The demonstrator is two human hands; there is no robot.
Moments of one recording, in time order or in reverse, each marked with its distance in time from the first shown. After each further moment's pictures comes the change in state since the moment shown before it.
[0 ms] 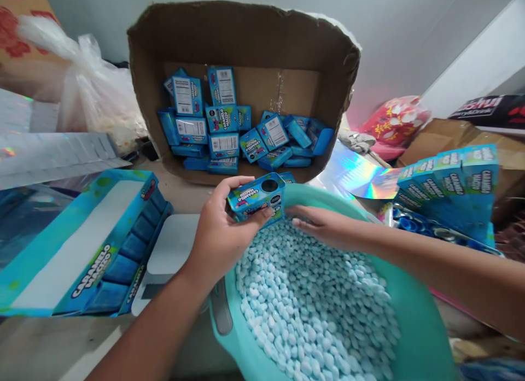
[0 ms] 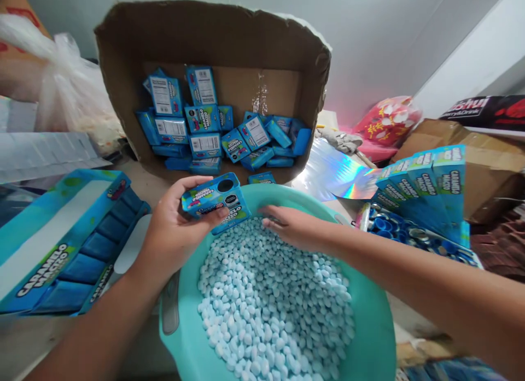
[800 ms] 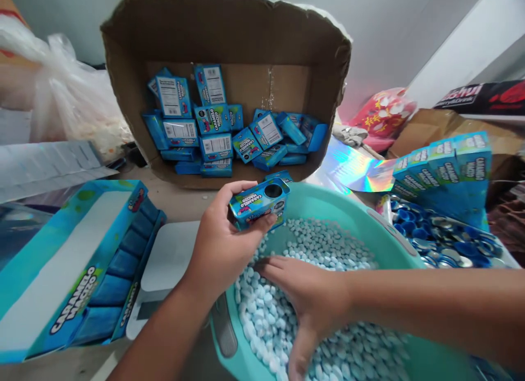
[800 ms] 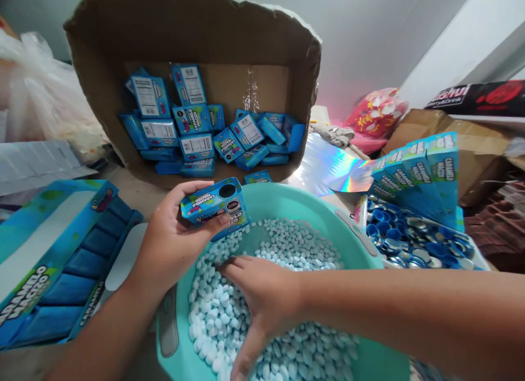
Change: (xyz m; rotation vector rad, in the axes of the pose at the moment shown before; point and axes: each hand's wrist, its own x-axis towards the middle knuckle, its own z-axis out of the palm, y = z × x) left_hand 0.004 -0.004 0.000 -0.011 -0.080 -0.020; right_hand -0.012 -0.043 0.079 0.263 -0.165 -0.409
